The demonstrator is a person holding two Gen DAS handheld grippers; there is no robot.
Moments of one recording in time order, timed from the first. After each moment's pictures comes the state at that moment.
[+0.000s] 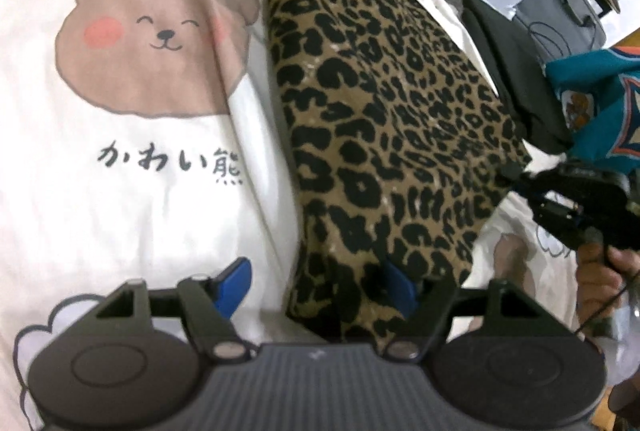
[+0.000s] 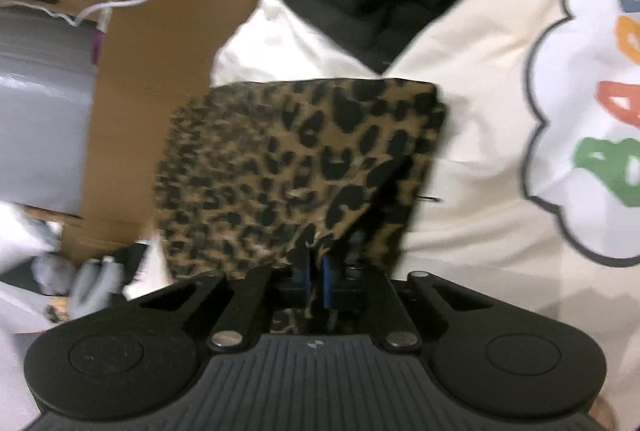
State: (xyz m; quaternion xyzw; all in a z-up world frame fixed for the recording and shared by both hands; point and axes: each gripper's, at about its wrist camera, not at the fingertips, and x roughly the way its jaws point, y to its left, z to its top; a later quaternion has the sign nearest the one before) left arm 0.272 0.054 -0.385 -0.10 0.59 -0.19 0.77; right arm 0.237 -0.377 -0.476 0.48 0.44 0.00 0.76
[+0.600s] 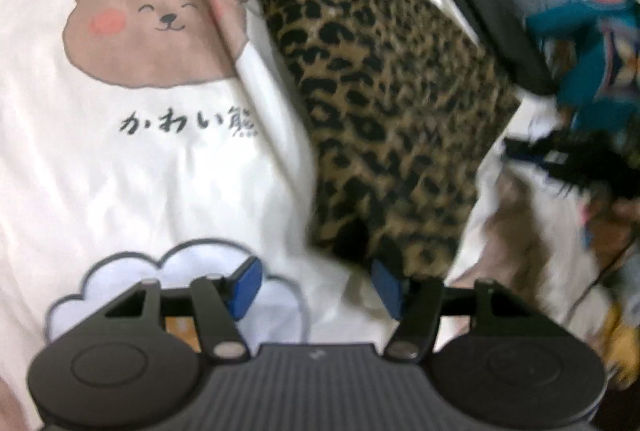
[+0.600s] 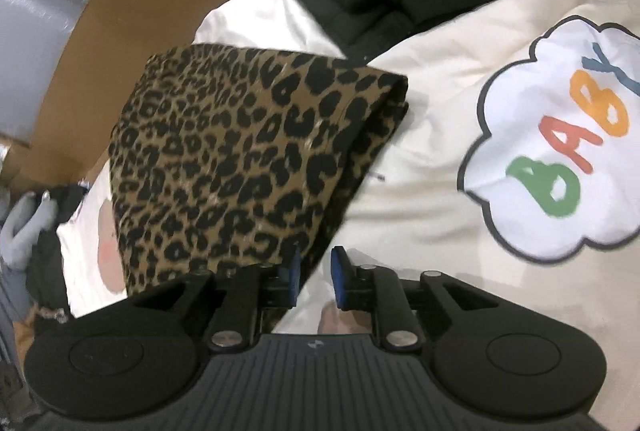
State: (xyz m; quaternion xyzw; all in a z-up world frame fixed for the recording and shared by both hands) left arm 0.239 0.072 -0.383 -0.02 0.60 -0.22 0.76; right arm 0.212 -0.366 -0.453 0.35 0.49 0.00 0.80
